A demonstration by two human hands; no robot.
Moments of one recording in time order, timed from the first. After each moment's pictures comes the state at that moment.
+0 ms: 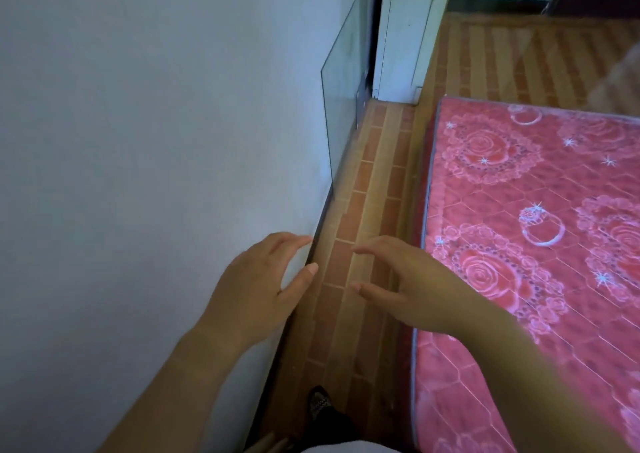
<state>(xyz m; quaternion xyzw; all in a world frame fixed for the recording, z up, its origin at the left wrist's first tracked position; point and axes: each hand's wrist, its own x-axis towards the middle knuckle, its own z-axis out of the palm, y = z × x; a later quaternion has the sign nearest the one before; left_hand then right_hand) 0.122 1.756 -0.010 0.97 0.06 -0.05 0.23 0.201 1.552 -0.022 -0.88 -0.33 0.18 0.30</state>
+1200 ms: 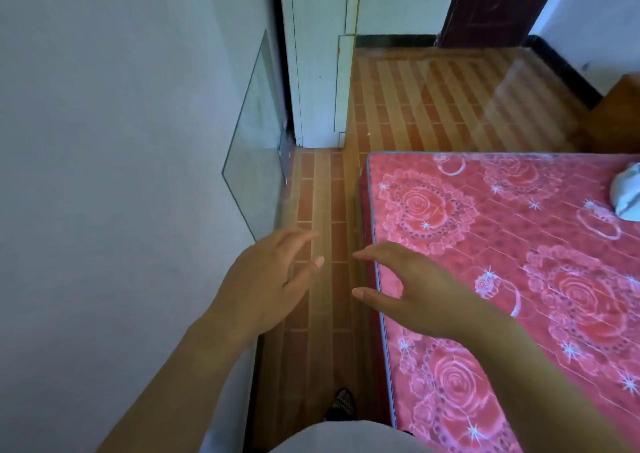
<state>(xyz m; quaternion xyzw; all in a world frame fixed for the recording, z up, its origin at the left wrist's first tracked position) 0.540 1.747 -0.006 0.95 -0.08 -0.07 0.28 0.548 1.534 -0.004 -0.93 -0.21 0.15 0.27</state>
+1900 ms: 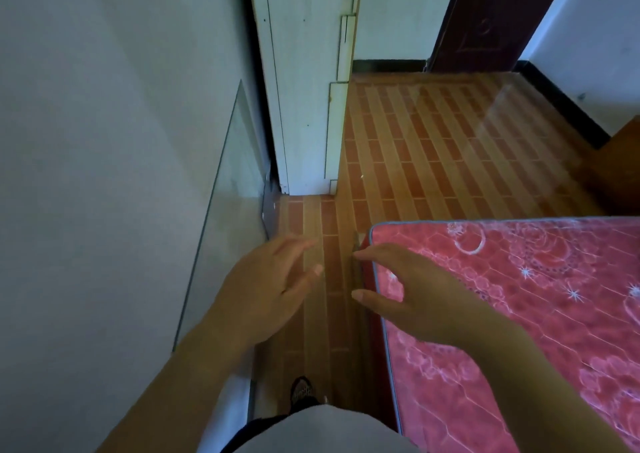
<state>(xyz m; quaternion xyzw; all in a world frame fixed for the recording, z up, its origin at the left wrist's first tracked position) 0.938 1.784 -0.018 0.95 -0.14 -0.07 0.28 0.933 1.565 0.004 -0.94 -0.19 0.12 0.27</state>
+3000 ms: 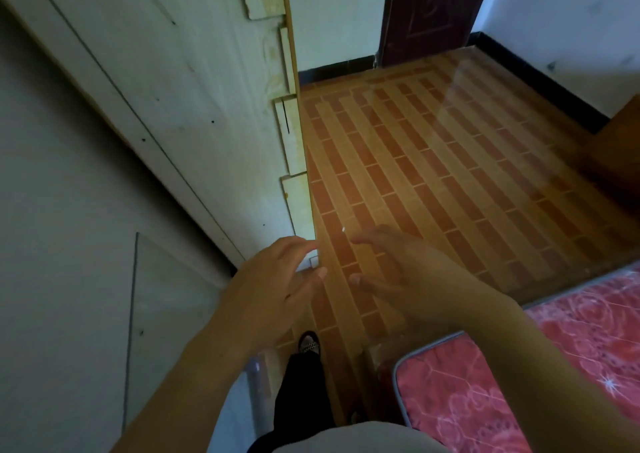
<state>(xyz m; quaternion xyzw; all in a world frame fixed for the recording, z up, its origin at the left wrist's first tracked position) 1.538 1.711 -0.017 0.92 -0.23 -0.14 0.28 1.502 1.502 -0.009 -0.94 -0.07 0.09 0.31</state>
